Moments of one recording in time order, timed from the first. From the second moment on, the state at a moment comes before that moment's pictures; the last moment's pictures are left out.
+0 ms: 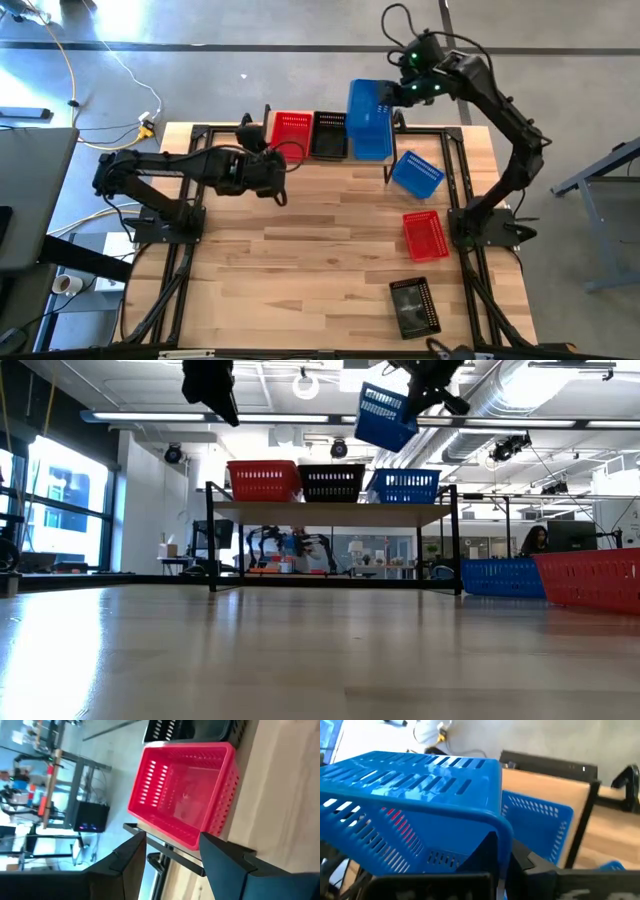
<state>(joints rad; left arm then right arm) 0.10 1.41 1.38 -1.10 -0.90 0.08 -0.73 1.60 1.95 -1.21 -0.14 0.62</state>
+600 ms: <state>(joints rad) 0.27 1.41 1.38 -1.10 -0.65 0.00 -0.88 1.64 1.95 -1.39 -0.37 0.56</state>
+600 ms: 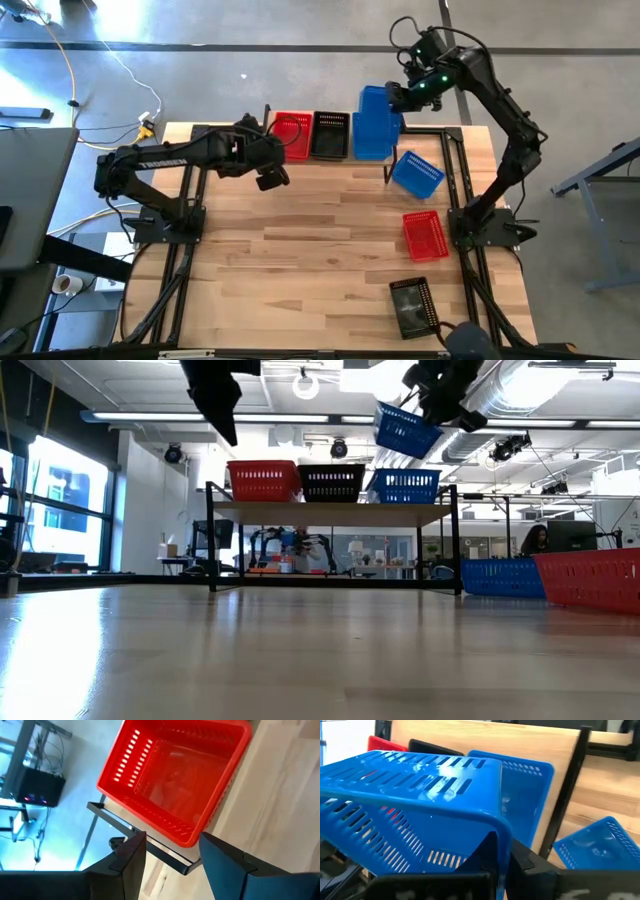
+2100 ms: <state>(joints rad) 0.41 1.41 1.38 -1.10 -0.52 0.17 -0.84 1.70 2.00 -1.44 -0.33 0.64</state>
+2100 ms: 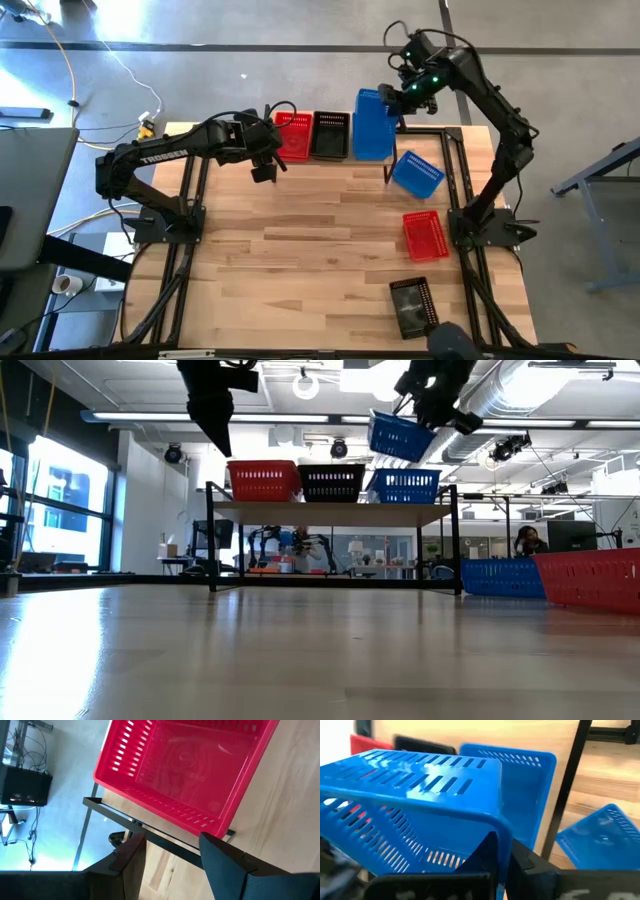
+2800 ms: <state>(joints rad) 0.41 1.41 1.38 -1.10 -0.52 0.14 -0.82 1.79 2.00 -1.51 -0.26 0.57</state>
